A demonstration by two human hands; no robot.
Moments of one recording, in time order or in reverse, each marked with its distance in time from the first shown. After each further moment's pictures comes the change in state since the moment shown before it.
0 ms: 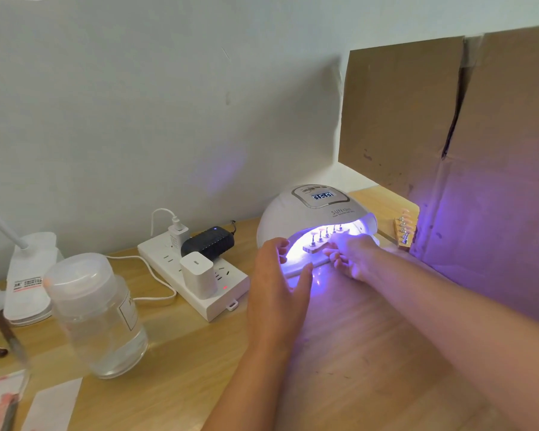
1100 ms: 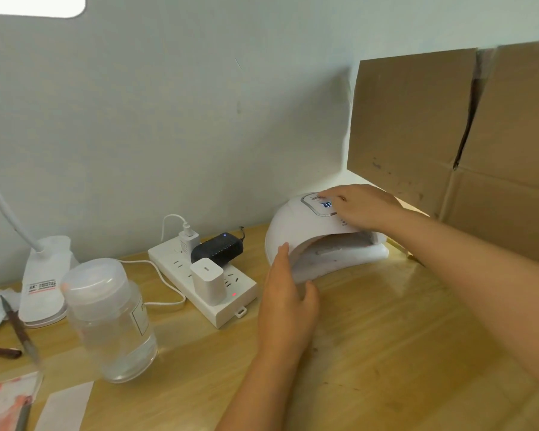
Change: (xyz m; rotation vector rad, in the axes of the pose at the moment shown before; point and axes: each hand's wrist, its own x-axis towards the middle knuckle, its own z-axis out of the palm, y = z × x) left_hand 0.001 -0.004 0.002 0.022 -0.157 -0.154; right_hand -0.007 -0.068 -0.013 -1.199 0.050 -0.731
